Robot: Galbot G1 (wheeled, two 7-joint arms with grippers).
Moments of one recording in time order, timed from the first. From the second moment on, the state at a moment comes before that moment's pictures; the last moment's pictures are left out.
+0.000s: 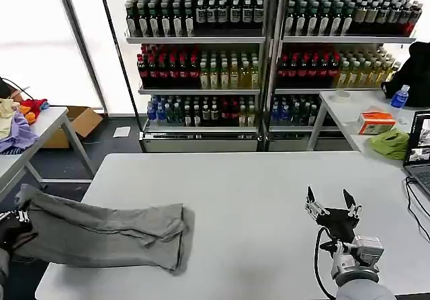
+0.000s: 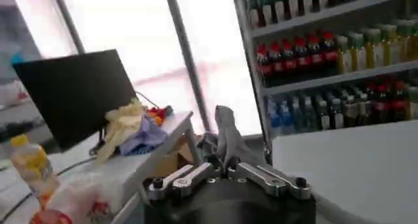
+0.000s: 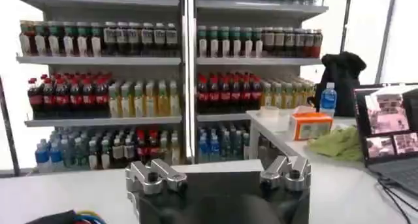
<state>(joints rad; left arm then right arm) 1.54 -1.04 -1.10 -2.04 -0.42 0.46 0.02 -1.48 1.20 0.53 2.35 0.39 -0.46 0.42</state>
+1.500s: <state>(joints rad) 1.37 -1.33 -0.37 -2.05 -0.27 0.53 -0.05 -1.69 1.32 0.56 2.45 0.28 -0.42 0.42</state>
